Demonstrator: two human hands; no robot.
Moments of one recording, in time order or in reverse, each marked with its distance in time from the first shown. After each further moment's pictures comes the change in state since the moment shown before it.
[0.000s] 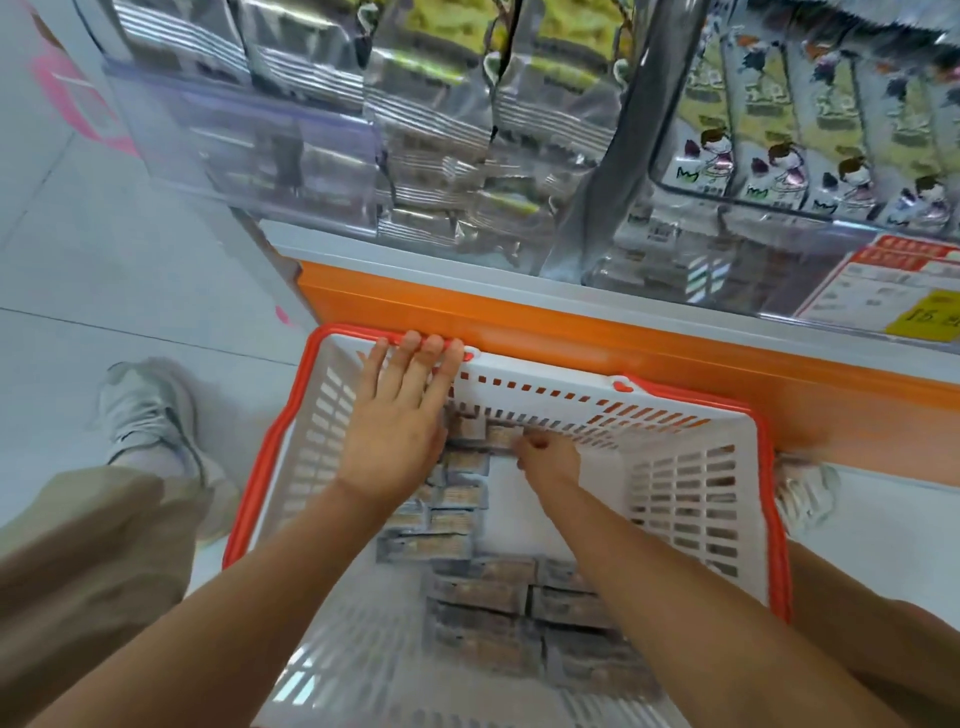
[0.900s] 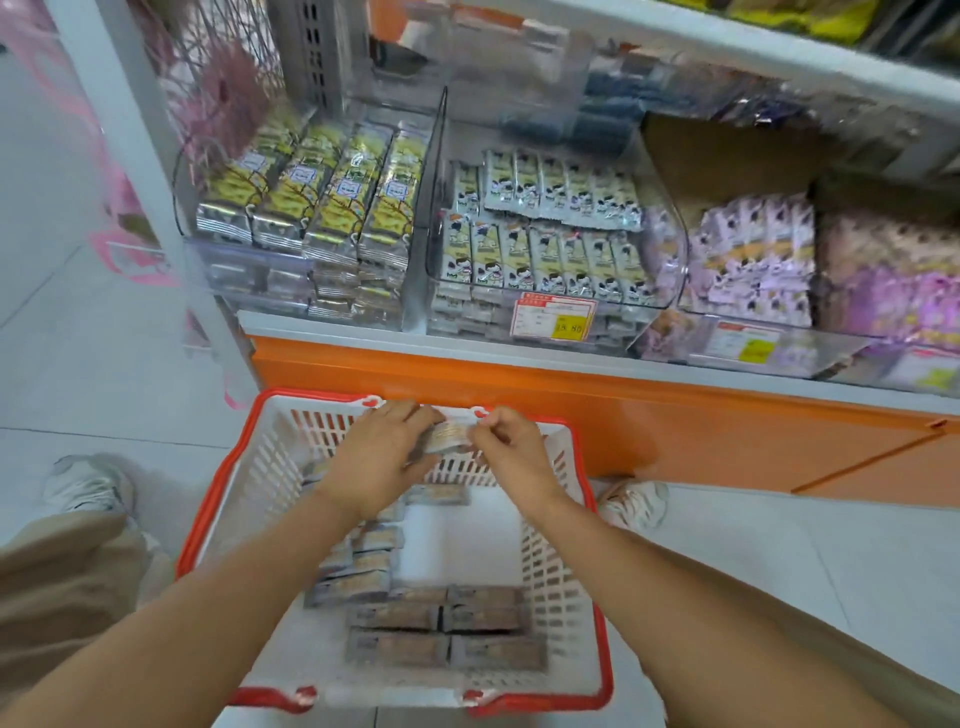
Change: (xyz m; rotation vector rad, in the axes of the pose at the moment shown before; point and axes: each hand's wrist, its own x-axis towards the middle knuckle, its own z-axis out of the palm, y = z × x) left_hand 0.008 0.073 -0.113 -0.405 -0.026 0.194; right_hand -0.160 -0.056 -0.146 0.372 -0.033 -0.607
